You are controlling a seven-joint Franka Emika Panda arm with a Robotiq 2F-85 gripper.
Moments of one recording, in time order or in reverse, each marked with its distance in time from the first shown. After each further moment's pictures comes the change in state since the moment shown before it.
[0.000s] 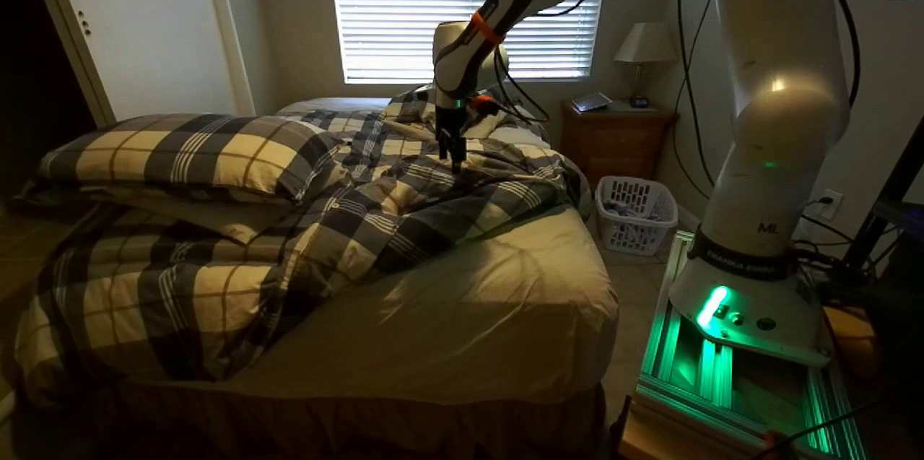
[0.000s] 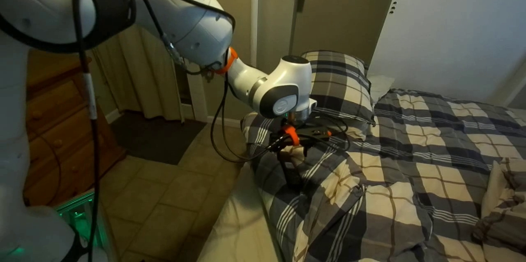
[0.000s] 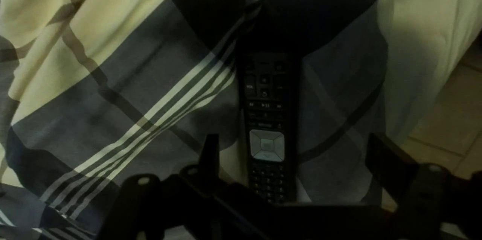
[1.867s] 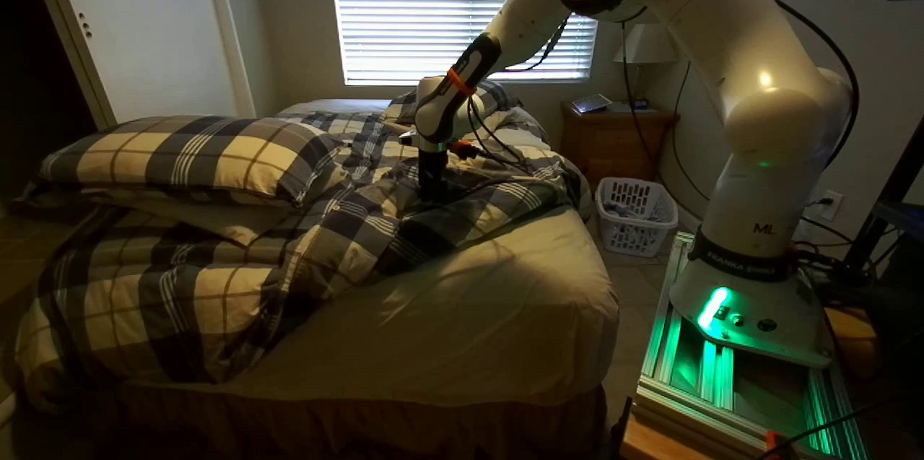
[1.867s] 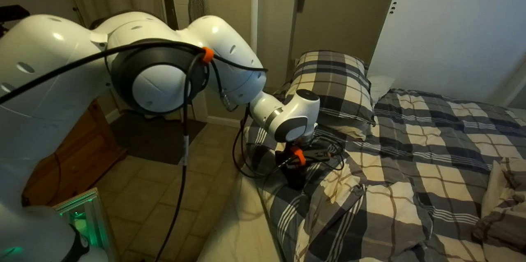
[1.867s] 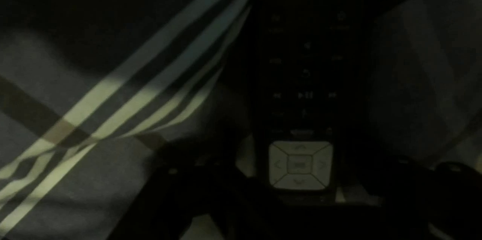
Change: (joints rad) arm -0.098 0.349 0.132 0.276 0.017 0.010 -0.080
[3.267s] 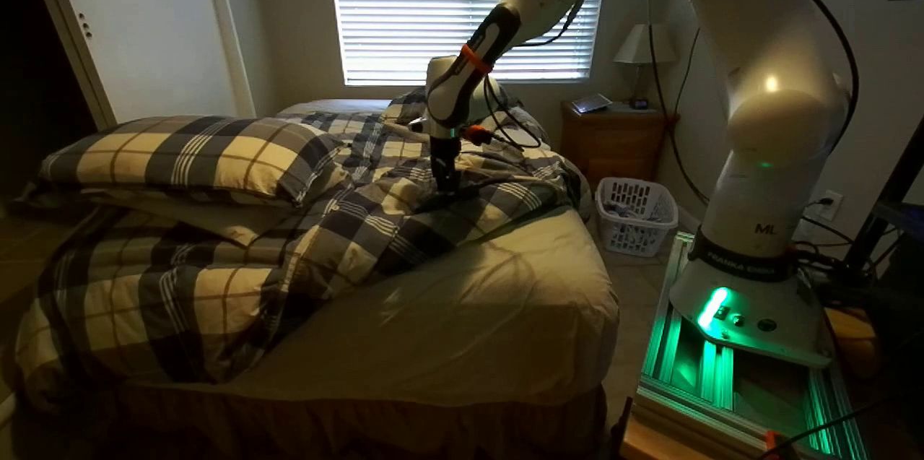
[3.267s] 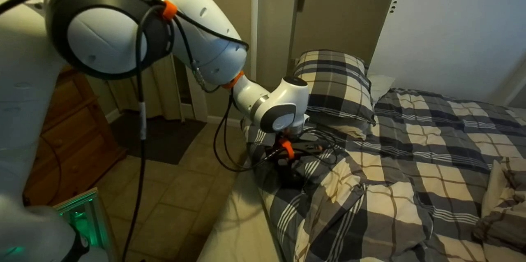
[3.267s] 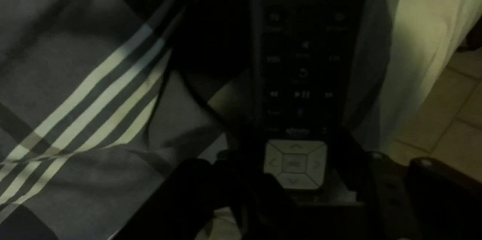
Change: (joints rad) arm 0.036 -0.217 -0.038 -0.237 -0.003 0.005 0.047
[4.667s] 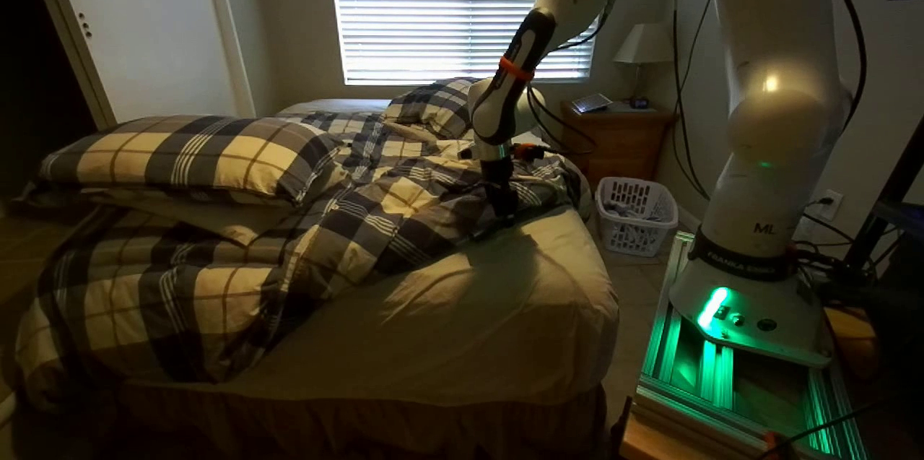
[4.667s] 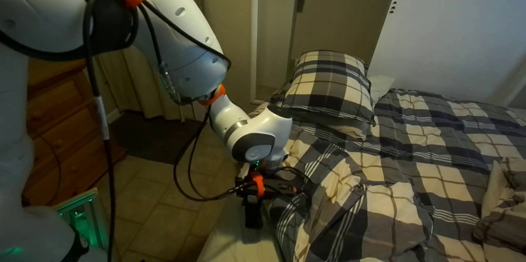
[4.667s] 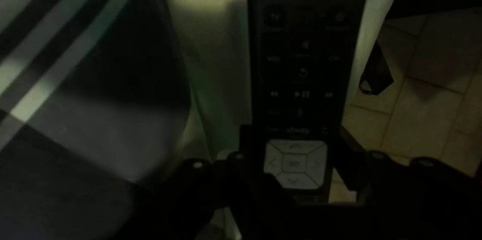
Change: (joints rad) arm -0.026 -0.126 -0.067 -0.336 0.006 -0.020 0.006
